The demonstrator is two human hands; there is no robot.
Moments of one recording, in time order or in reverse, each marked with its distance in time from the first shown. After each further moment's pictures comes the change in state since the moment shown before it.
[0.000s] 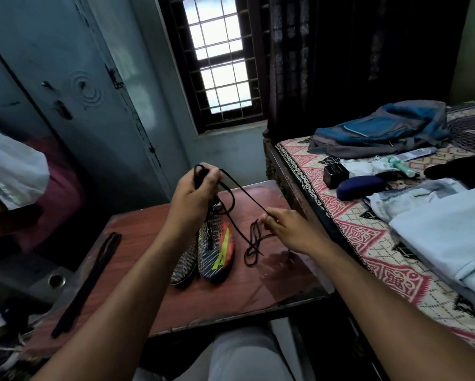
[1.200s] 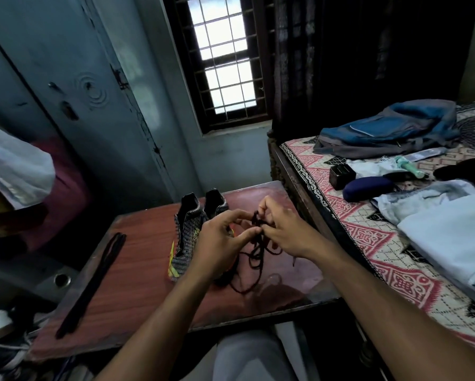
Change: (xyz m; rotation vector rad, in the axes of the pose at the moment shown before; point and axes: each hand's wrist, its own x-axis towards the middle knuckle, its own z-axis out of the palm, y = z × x) left_hand -0.038 -0.061 0.022 0.389 -0.116 0.108; right_hand 0.000 -0.034 0.000 0.184 -0.032 -0.059
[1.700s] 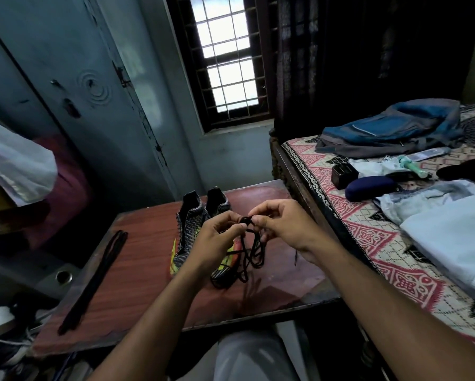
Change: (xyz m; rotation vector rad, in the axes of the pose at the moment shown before) left_hand -0.005 0.003 -0.009 -0.465 -0.116 -0.273; right_hand 0.001 -0.004 0.006 0.511 0.073 0.110
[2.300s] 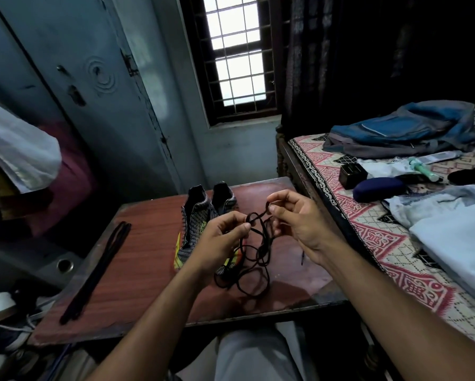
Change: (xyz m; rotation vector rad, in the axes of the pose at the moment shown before) left_hand -0.005 -0.009 -0.010 -0.087 -0.059 -0.034; right_hand 0.001 0.007 0.003 0.366 0.091 0.009
